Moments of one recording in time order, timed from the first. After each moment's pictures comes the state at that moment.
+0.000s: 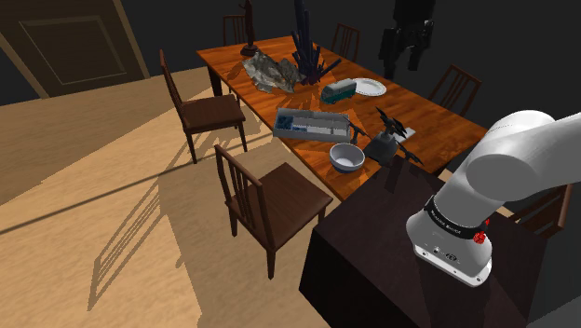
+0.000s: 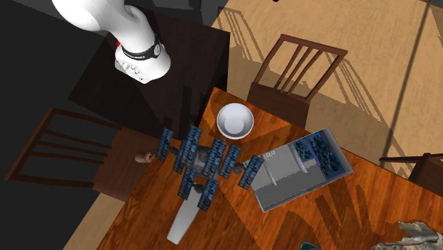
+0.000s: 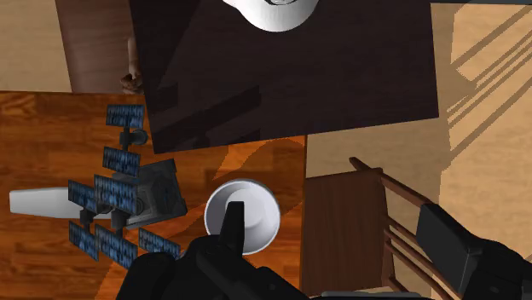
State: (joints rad) arm -0.01 -0.74 -0.04 -2.41 -0.01 1.47 0.11
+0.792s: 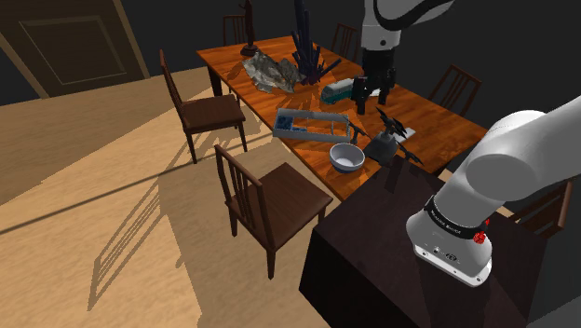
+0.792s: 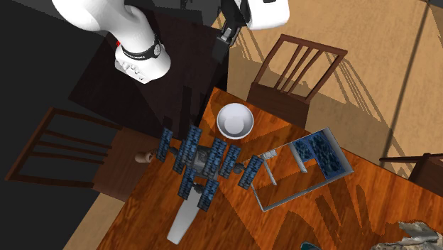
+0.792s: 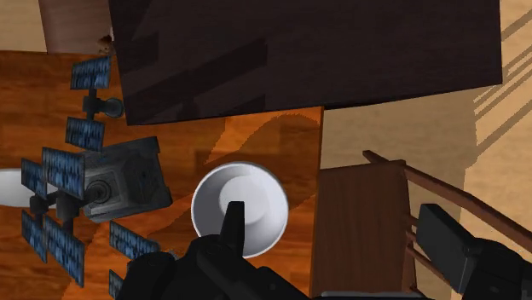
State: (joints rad) arm -0.01 -0.54 -0.06 -2.59 -0.04 1.85 0.08
